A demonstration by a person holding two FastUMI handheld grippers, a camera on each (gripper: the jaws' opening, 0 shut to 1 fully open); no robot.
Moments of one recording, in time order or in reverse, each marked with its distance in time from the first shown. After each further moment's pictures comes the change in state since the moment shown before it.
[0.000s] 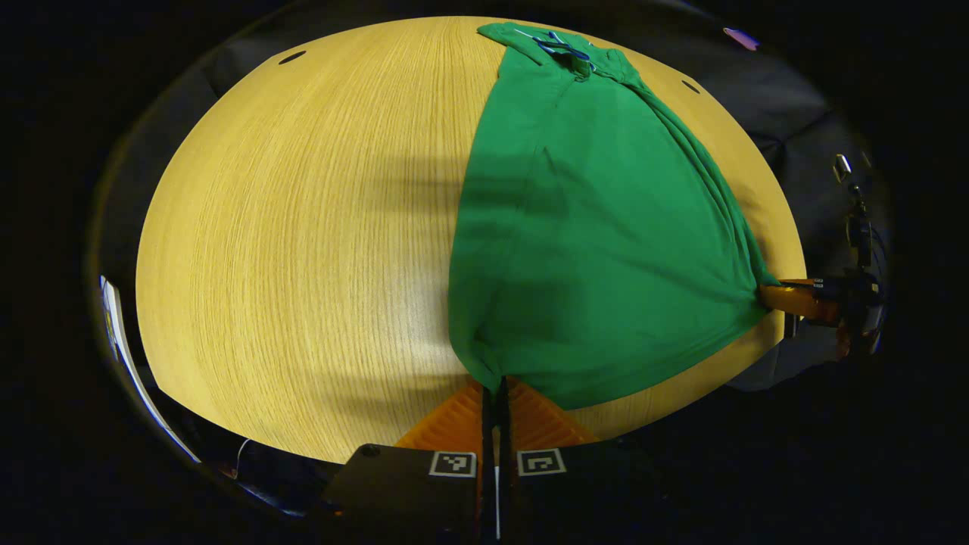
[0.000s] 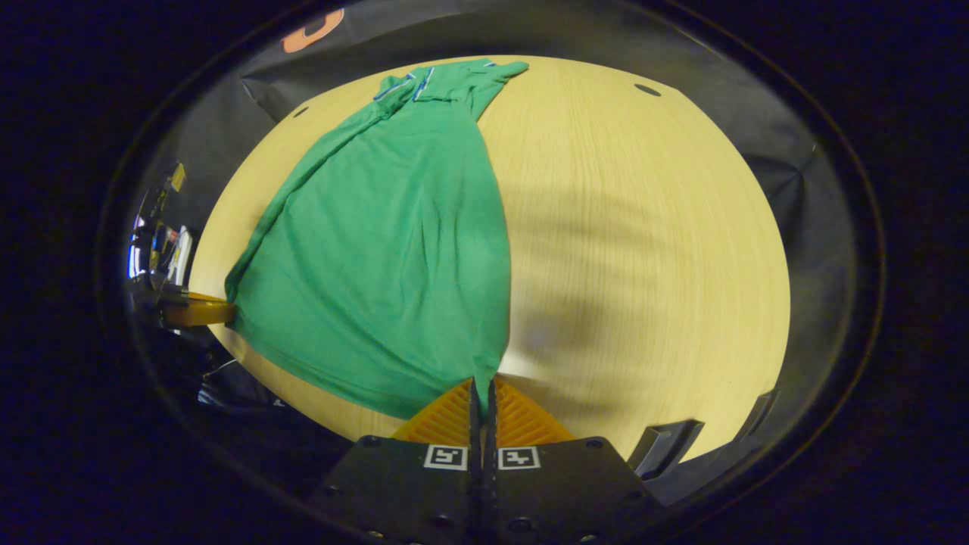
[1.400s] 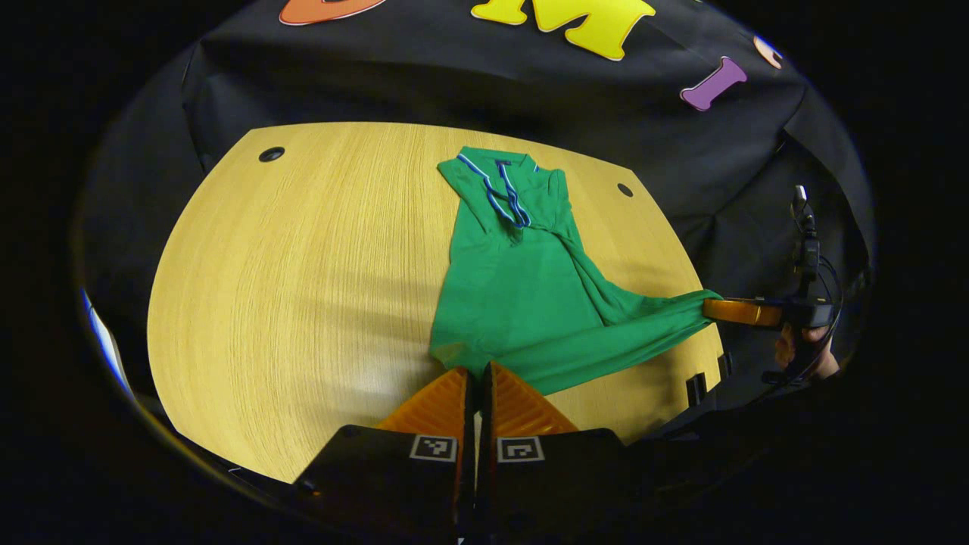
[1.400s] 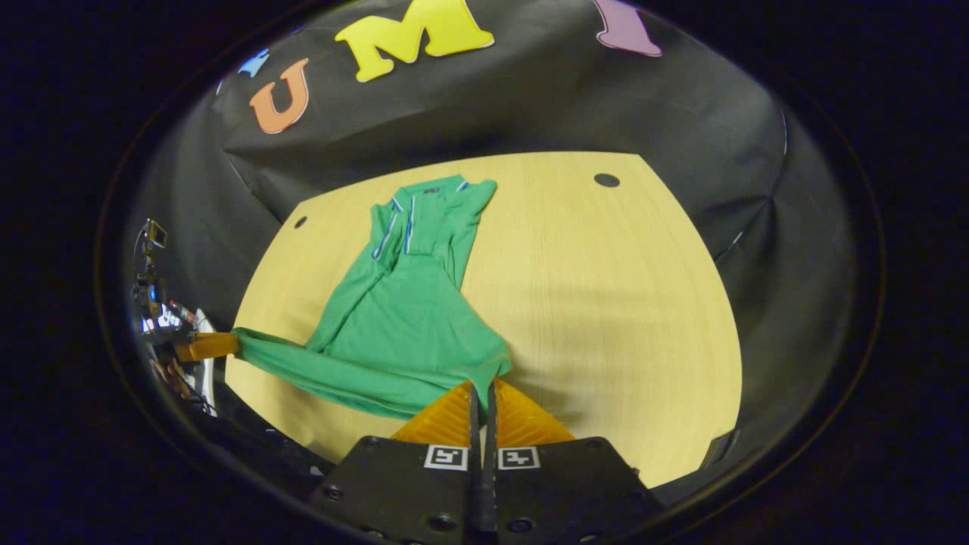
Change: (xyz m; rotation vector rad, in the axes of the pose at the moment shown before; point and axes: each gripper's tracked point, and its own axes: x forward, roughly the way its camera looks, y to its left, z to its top) left arm -0.175 -0.047 0.237 0.095 -0.412 -0.112; right arm -0.108 -0.013 0.144 0.120 -0.328 0.033
